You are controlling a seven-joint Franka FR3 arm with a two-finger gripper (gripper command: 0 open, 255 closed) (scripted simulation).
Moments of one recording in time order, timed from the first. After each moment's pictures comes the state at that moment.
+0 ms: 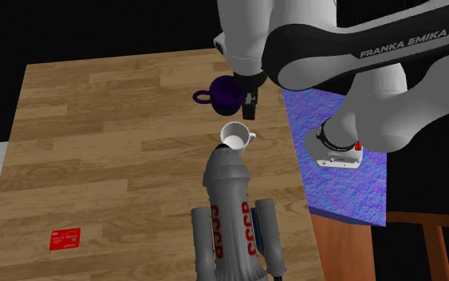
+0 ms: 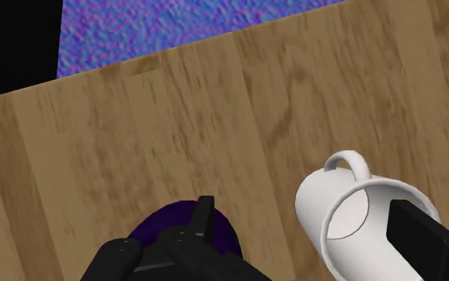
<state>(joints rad) 0.09 -0.60 0.04 -2.59 0.08 1.82 -0.01</state>
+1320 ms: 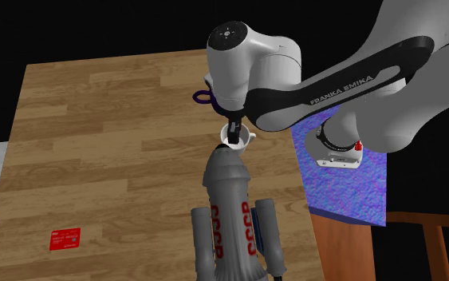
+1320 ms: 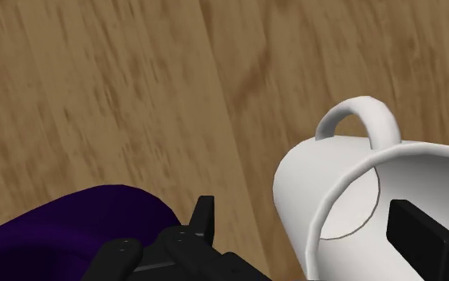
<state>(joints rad) 0.14 -0.41 0.10 -2.70 0.15 2.18 0.01</state>
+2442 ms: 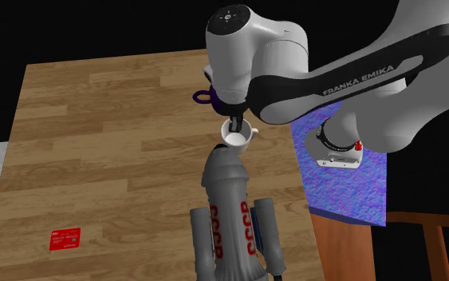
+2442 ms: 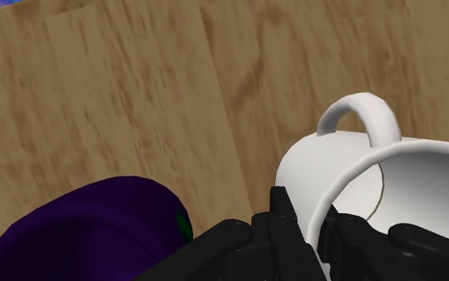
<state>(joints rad) 0.13 -0.47 0.09 -2.66 0.14 2.08 0.02</state>
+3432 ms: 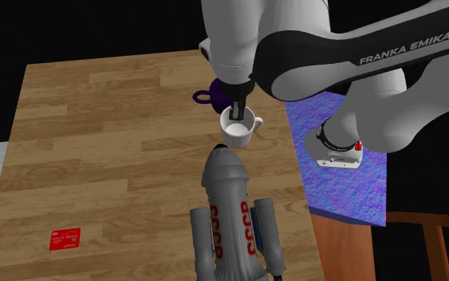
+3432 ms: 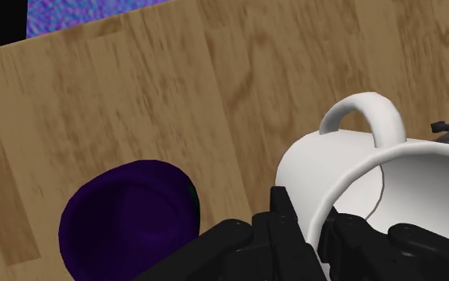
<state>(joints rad) 0.13 -0.55 0.08 -2.52 0.13 1.86 0.04</state>
